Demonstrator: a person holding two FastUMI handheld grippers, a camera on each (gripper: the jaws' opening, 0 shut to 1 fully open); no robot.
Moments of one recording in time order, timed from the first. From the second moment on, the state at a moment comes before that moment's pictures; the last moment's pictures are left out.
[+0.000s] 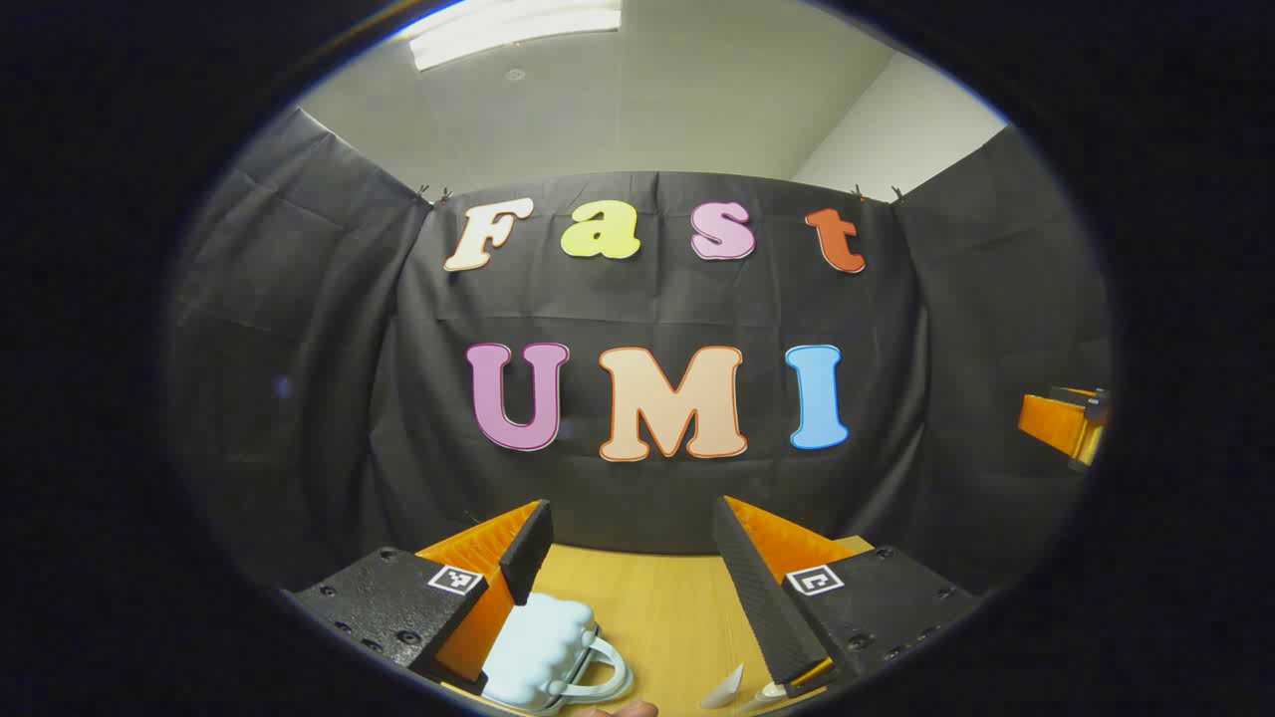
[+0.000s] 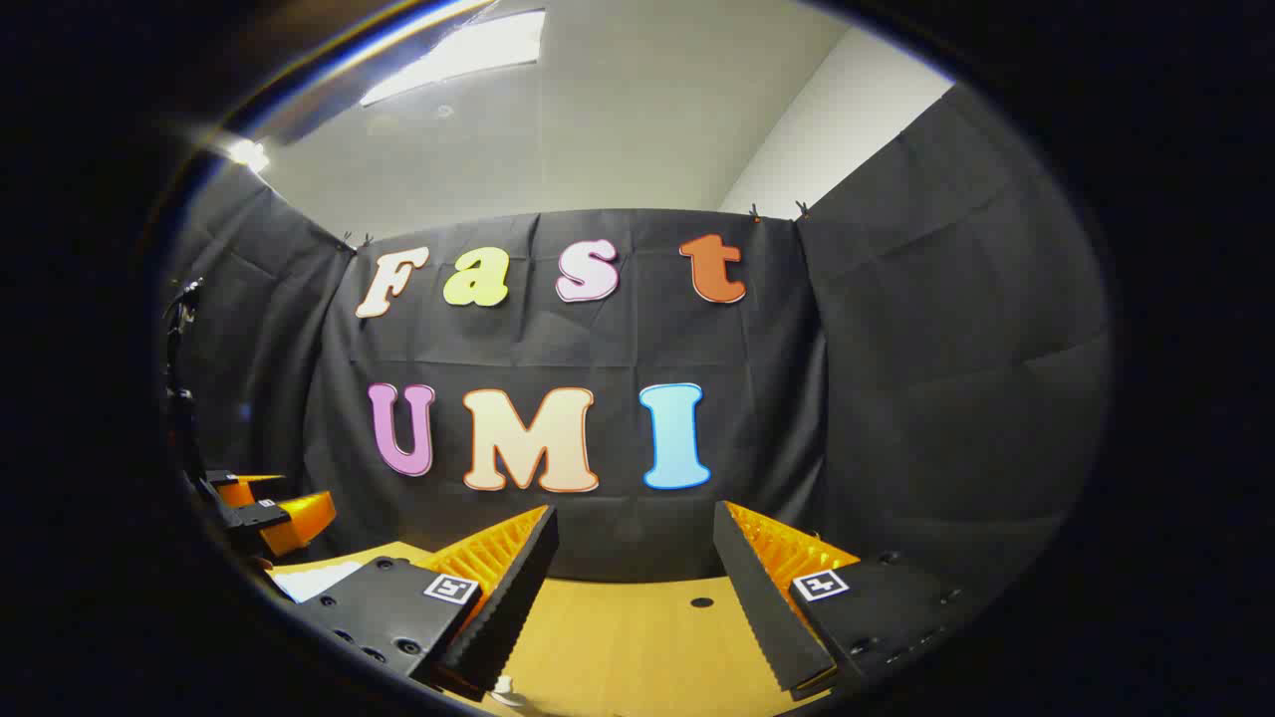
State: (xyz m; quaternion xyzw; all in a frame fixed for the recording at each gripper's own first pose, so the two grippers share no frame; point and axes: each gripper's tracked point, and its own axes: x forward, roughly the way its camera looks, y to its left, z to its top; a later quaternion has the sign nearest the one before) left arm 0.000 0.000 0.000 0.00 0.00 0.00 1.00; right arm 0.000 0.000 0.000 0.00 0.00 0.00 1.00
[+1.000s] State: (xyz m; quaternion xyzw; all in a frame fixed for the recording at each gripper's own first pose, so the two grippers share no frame) left arm 0.020 0.031 -0.153 0.01 0.14 -0.01 0.99; right arm 0.027 0.063 -0.024 0.03 0.03 0.05 1.00
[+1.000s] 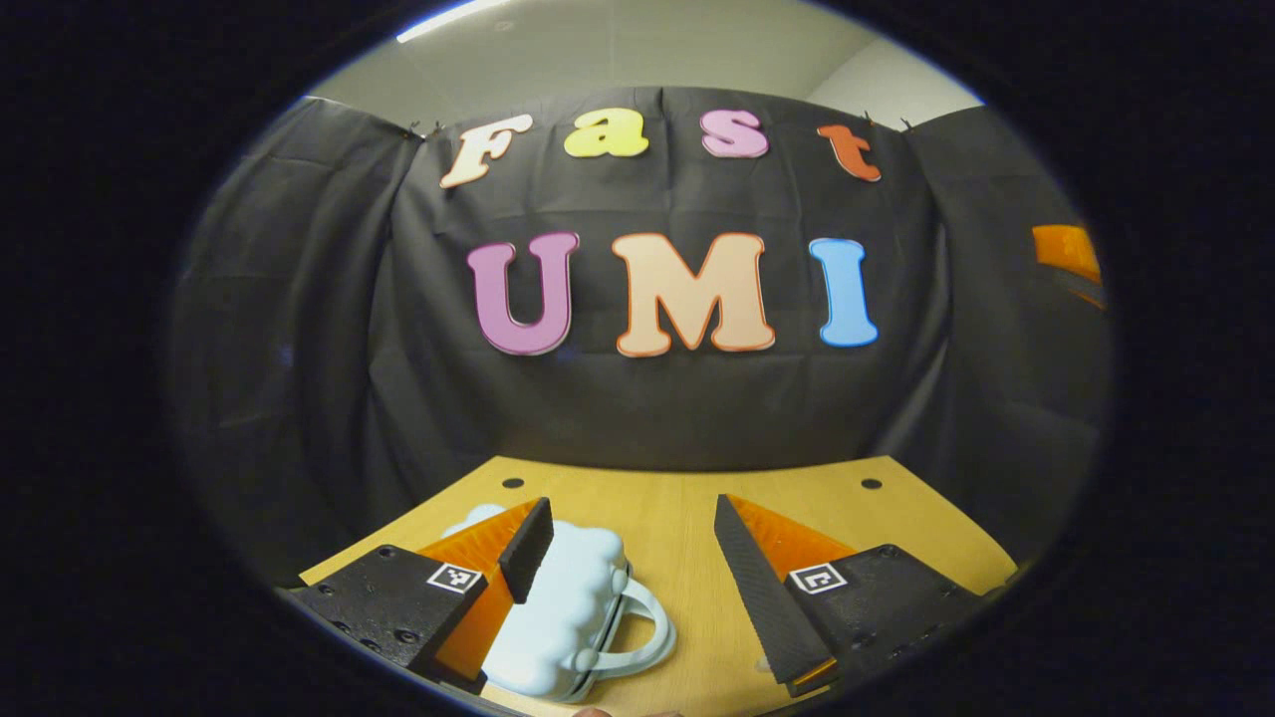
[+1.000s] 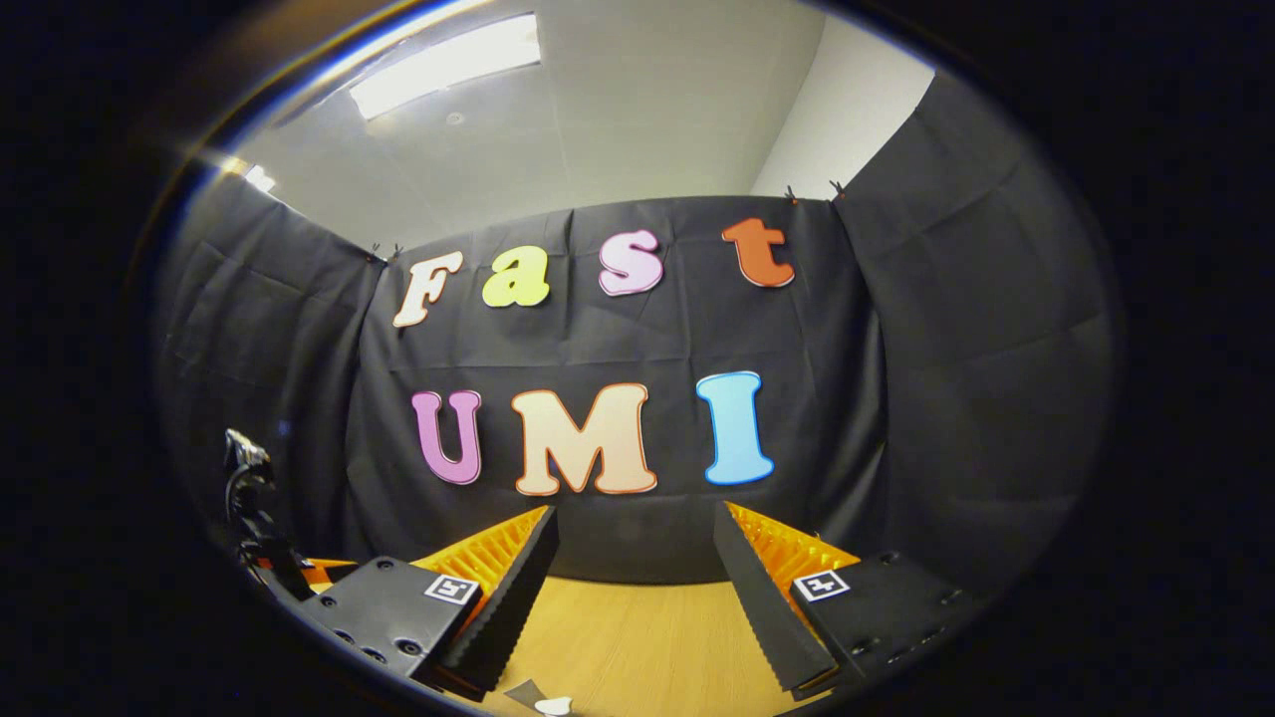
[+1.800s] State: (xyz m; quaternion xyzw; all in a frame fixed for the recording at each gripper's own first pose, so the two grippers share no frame) left arm 0.024 0.006 -0.311 0.02 0.33 -0.06 0.94; right arm 0.020 0.070 -0.035 -0.03 0.06 0.01 1.00
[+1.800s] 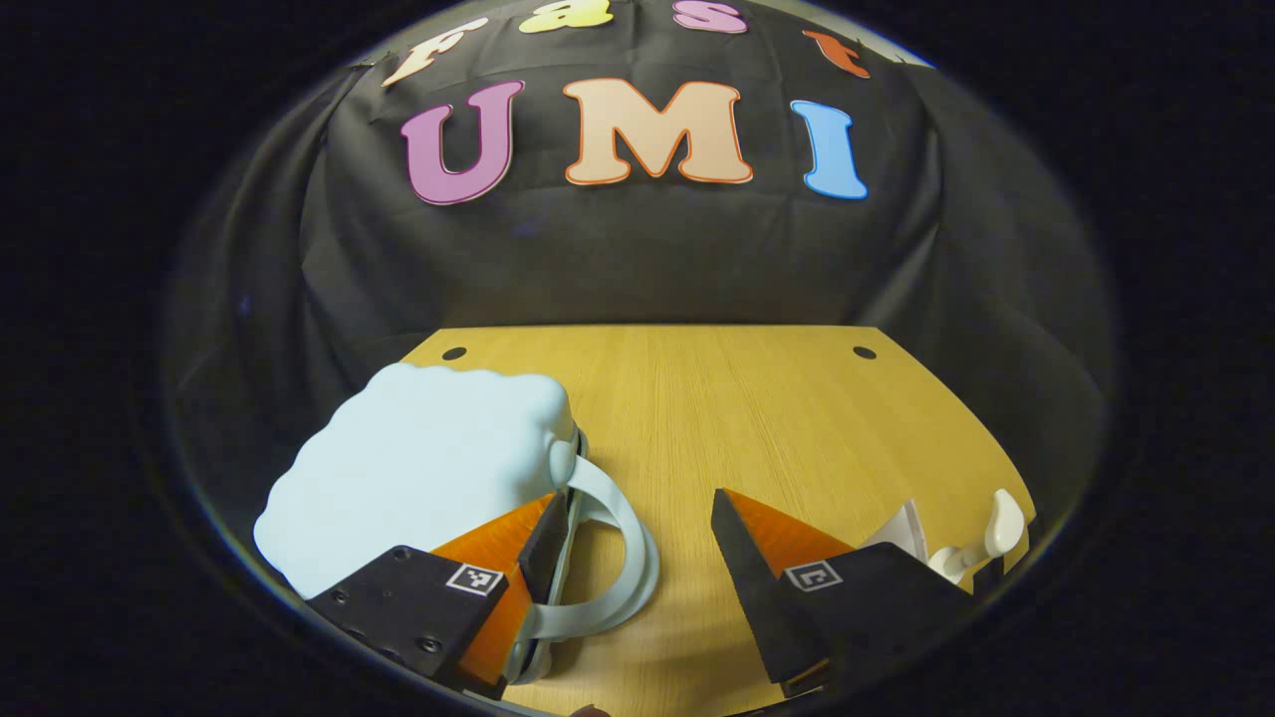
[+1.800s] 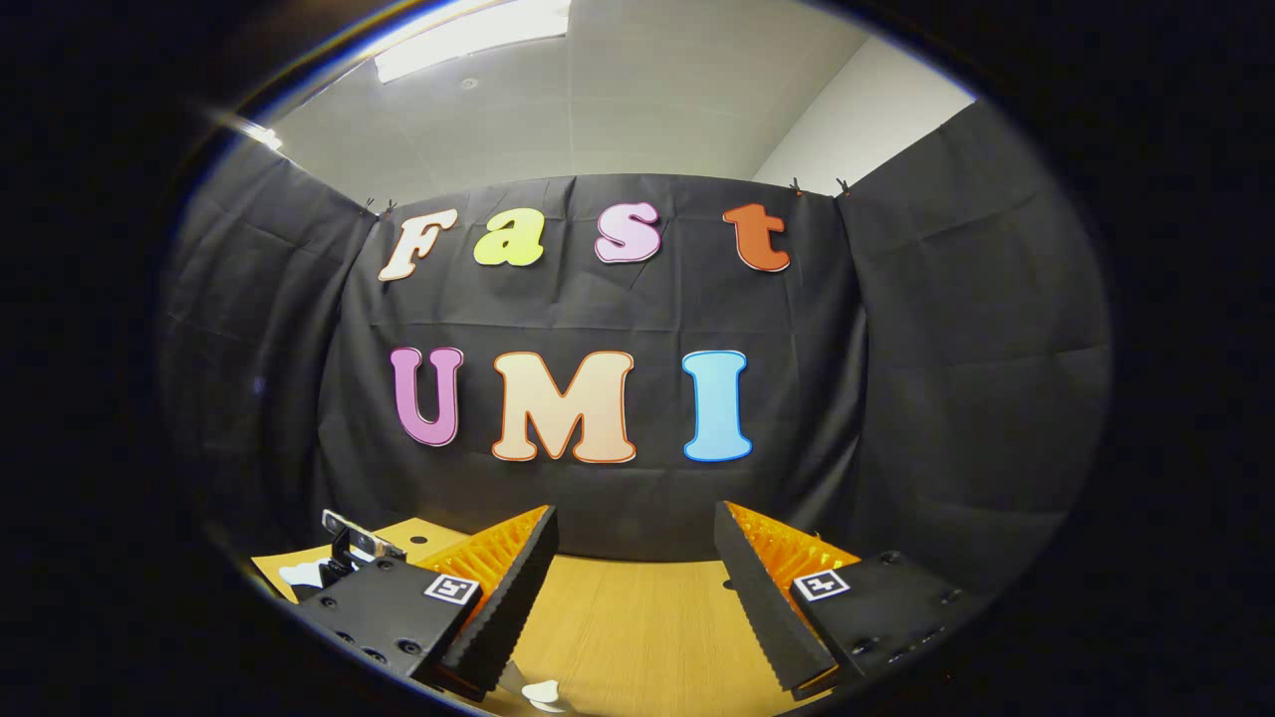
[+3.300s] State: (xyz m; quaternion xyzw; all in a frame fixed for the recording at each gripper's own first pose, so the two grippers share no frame) left arm 0.034 0.015 -0.306 -0.01 0.43 -0.06 0.90; right arm 0.039 0.085 -0.053 -0.03 0.07 0.04 1.00
